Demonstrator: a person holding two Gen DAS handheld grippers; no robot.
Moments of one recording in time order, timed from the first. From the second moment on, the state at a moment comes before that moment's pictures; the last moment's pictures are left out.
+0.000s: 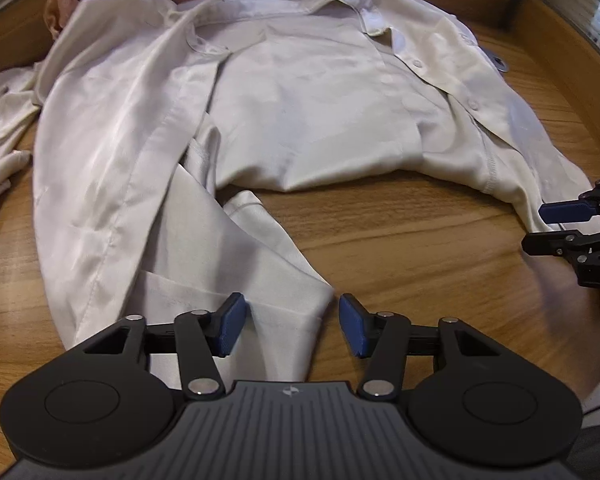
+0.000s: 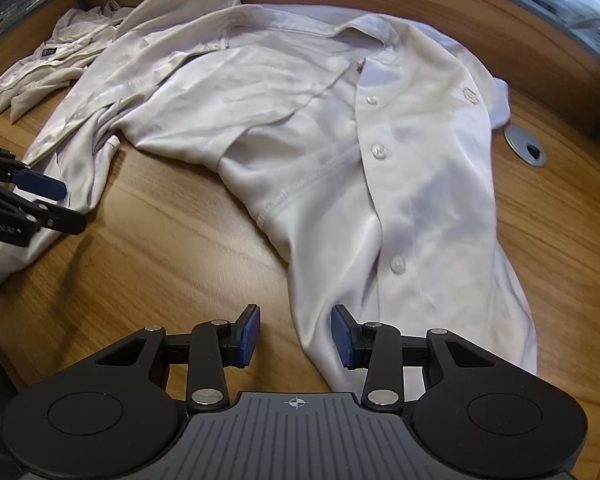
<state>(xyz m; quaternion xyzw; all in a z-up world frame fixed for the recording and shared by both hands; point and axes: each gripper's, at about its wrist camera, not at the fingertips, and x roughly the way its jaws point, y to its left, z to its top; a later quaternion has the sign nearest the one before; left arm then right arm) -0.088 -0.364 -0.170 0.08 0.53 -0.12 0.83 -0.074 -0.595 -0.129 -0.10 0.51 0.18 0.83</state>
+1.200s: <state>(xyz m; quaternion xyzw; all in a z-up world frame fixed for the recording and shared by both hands) 0.145 -0.199 -0.027 0.11 0.34 0.09 0.93 0.132 -0.649 -0.019 -0.17 0.40 0.03 0.90</state>
